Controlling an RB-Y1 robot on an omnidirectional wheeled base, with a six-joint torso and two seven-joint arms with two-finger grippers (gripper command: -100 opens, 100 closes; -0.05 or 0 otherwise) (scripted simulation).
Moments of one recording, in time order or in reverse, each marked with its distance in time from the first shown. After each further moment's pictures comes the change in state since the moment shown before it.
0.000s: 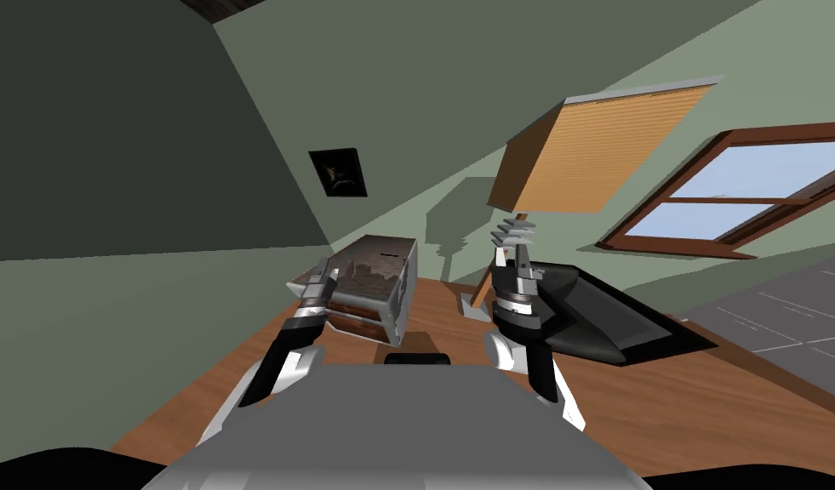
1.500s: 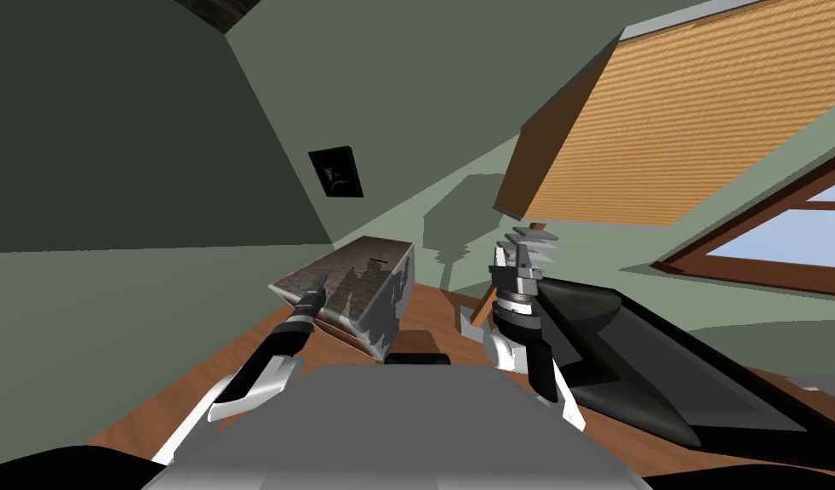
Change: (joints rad) left arm 0.066 0.081 0.109 0.035 0.062 0.359 -0.041; right arm 0.000 0.000 0.000 0.000 0.000 0.000 0.000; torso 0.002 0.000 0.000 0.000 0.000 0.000
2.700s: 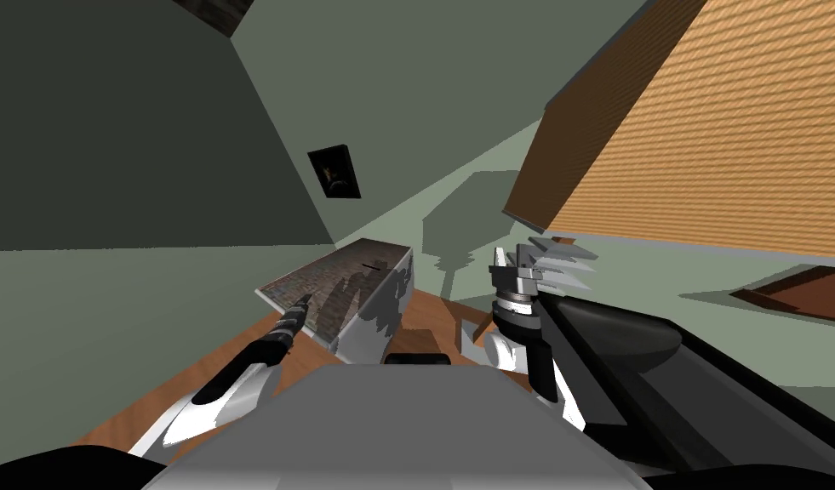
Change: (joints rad) left arm 0.024 0.031 0.139 0.084 0.057 0.306 -0.041; right arm 0.000 0.000 0.000 0.000 0.000 0.000 0.000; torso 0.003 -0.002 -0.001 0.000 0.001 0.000
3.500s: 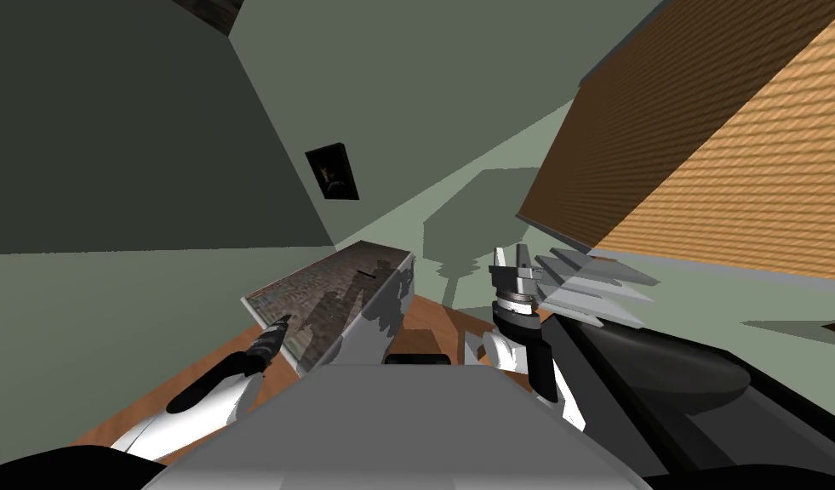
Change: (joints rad) left arm -0.002 -0.007 0.122 0.098 0.041 0.201 -0.030; right arm 0.000 0.000 0.000 0.000 0.000 0.000 0.000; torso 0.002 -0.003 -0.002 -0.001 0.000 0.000
